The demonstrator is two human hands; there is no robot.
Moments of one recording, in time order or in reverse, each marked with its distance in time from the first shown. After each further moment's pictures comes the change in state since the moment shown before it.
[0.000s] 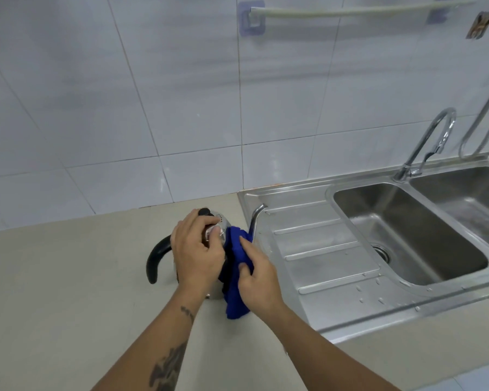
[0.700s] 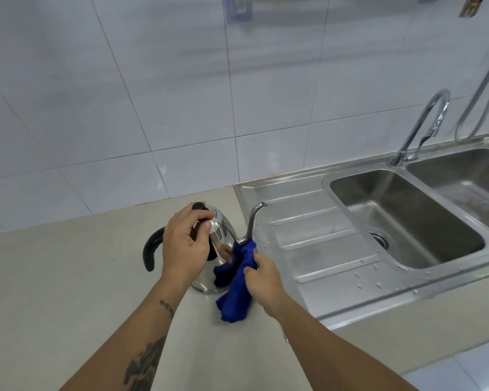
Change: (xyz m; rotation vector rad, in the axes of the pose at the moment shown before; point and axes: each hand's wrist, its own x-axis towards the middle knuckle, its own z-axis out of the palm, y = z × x) left_hand 0.008 -0.011 -0.016 -0.084 -0.155 0.002; right_hand 0.000 0.021 0.001 0.187 -0.060 0.406
